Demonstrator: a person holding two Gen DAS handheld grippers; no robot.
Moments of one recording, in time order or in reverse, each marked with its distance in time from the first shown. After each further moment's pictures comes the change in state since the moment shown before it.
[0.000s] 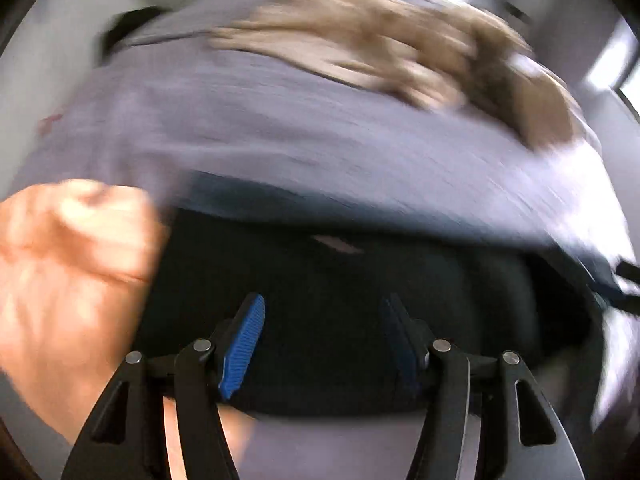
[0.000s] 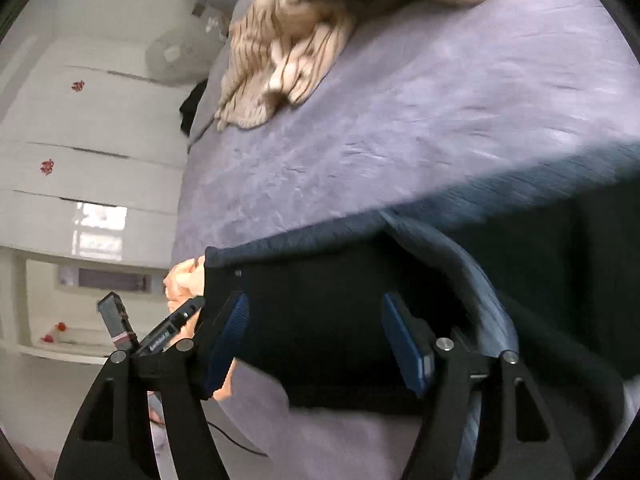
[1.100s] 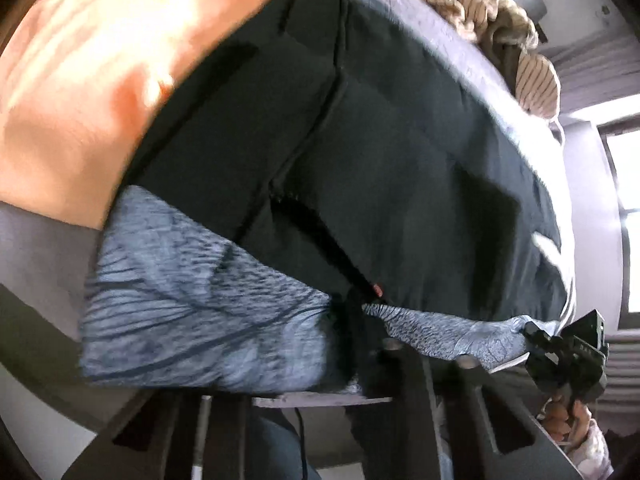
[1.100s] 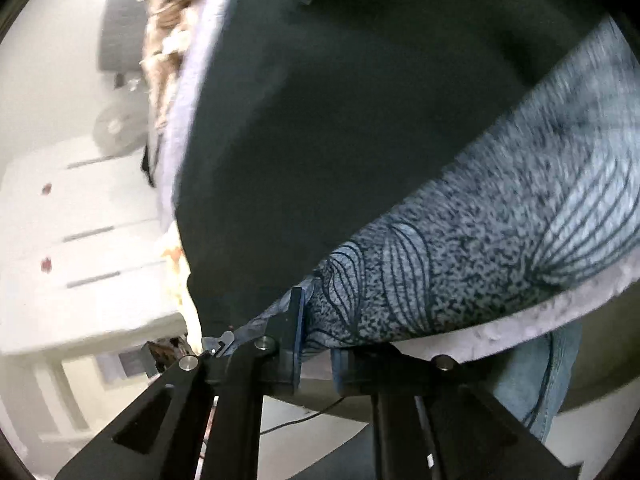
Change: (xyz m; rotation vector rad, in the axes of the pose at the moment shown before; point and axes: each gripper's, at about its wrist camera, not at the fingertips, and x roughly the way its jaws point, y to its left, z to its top) left arm -0.033 0.102 -0.200 -0.333 0.188 -0.231; right arm 0.009 -0.057 -0.256 0.404 -0.049 0.079
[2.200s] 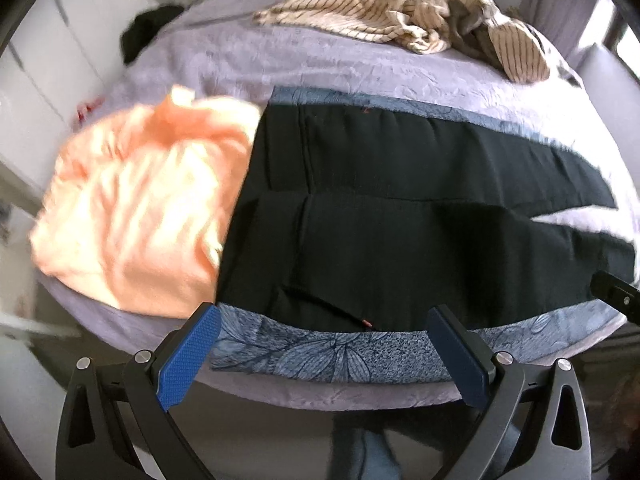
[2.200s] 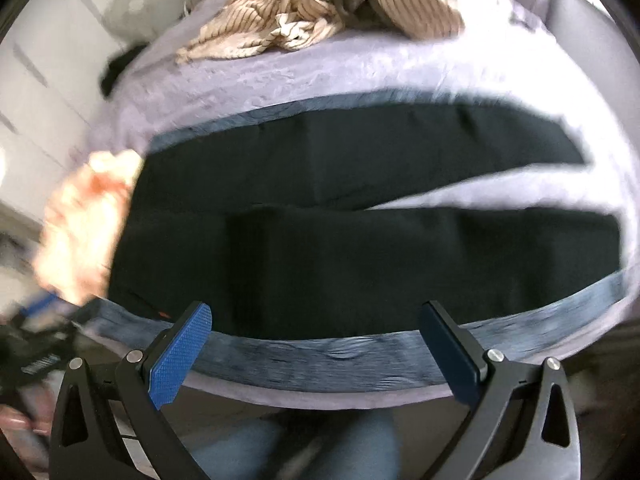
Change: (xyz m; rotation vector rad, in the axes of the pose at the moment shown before) left arm -0.063 -0.075 0.006 0.275 -0.172 0.367; right arm 0.002 0.176 -0.041 -0.560 -0.181 -0.536
